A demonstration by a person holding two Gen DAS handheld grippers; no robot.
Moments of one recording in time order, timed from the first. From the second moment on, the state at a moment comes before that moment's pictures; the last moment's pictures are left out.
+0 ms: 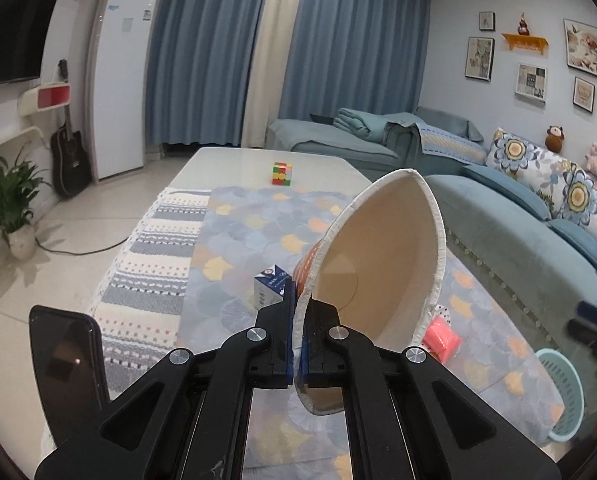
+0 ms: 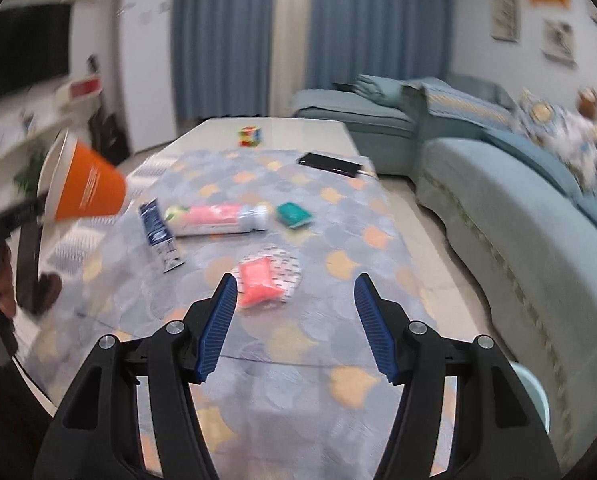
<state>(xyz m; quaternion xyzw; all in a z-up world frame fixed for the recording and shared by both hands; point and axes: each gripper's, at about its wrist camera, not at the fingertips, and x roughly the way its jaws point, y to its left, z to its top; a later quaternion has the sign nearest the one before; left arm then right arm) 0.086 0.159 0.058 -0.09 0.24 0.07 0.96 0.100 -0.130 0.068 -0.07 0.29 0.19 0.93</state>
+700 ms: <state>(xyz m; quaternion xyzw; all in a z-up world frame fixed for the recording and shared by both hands) 0.095 0.168 0.030 -0.08 0.31 0.08 0.94 0.224 -0.020 -0.053 -0.19 0.40 0.17 0.88</state>
